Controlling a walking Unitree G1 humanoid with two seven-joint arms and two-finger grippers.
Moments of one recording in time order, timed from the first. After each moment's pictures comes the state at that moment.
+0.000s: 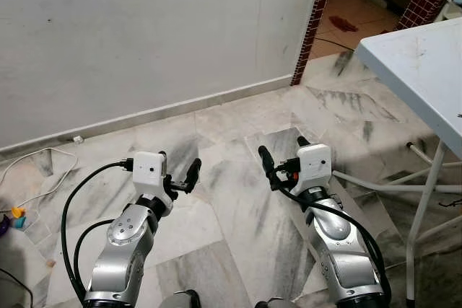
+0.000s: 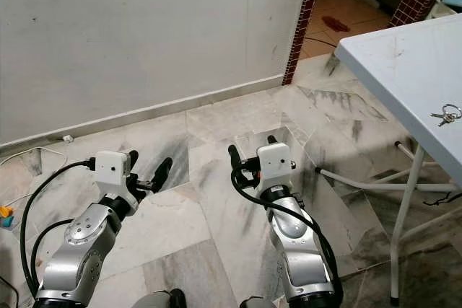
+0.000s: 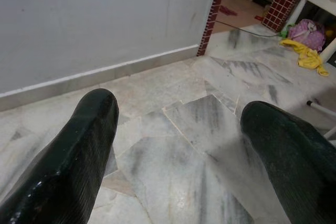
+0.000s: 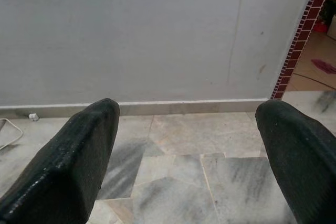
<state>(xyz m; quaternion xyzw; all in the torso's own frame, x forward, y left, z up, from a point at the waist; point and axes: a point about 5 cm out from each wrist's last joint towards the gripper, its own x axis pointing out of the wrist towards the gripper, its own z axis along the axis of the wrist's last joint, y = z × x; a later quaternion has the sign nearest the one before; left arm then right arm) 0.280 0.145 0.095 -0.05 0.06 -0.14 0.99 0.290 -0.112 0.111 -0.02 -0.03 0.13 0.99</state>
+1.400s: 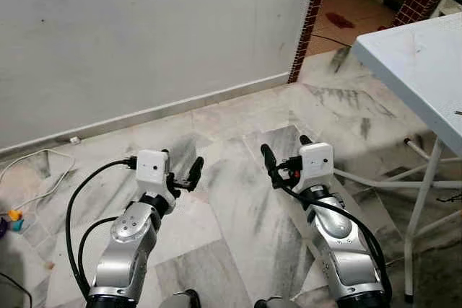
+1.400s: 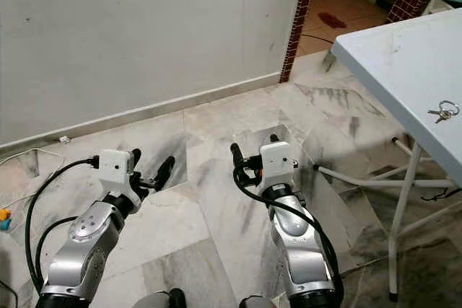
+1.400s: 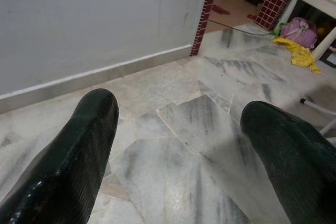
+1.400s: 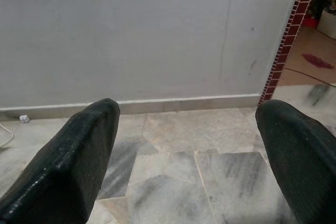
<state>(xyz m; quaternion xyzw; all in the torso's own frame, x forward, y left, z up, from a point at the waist) 0.284 0.139 0.094 -0.05 0.06 -0.14 0.99 0.292 -0.115 0.111 -0.02 -0.03 0.12 0.99</state>
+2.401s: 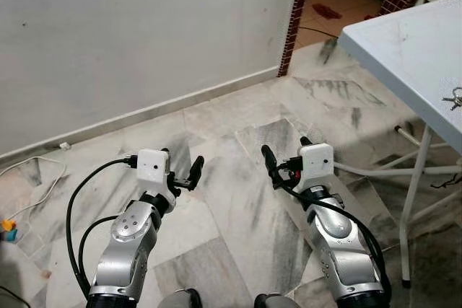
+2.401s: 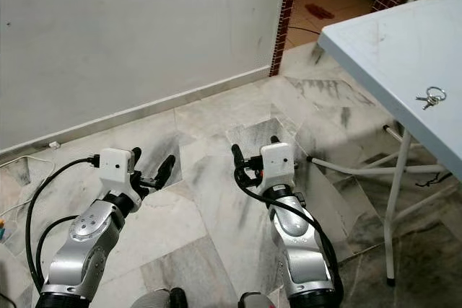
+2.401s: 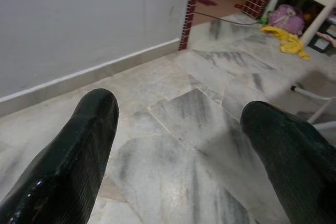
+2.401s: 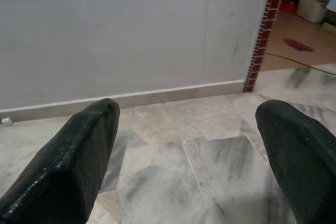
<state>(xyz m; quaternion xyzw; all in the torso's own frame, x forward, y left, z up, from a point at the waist) 0.285 0.142 0.095 -0.04 0.05 -0.14 0.99 0.292 -0.115 0.107 -0.01 -0.02 0.12 0.99</state>
